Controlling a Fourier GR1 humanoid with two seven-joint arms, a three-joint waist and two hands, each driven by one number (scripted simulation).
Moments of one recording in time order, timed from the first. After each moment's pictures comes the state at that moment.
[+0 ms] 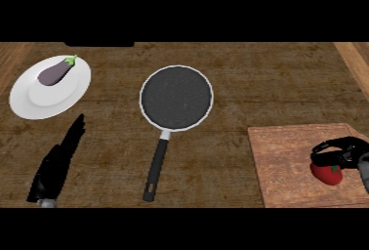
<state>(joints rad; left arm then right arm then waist) 0.08 0.27 -0.07 -1.62 -0.13 0.08 0.15 -0.19 -0.68 0.25 -1.32 -0.12 0.04 1.03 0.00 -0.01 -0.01</state>
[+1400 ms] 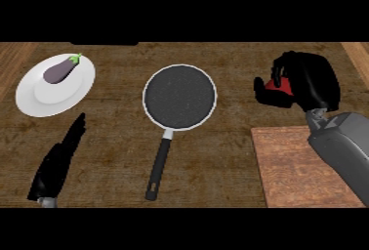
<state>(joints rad) 0.07 0.26 -0.05 -1.61 -0.14 0.05 0.14 -0.65 -0.60 0.48 -1.44 0.62 -0.17 0.58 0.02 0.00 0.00</state>
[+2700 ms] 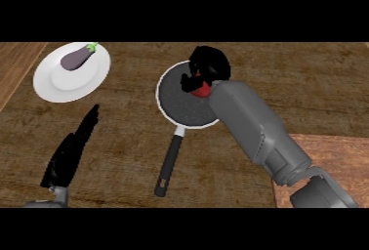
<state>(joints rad) -0.01 0.23 -0.08 -1.59 -0.17 0.01 0.14 -1.17 -0.01 0.32 -0.40 0.55 -0.26 0.28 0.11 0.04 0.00</state>
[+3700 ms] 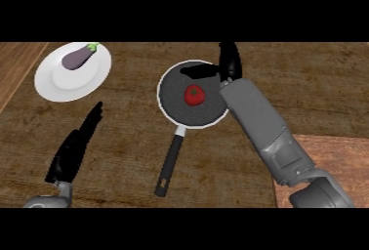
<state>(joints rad) -0.04 0.22 -0.08 -1.56 -0.18 0.01 0.14 -1.14 0.00 0.00 -0.36 0.10 -0.56 -0.02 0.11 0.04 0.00</state>
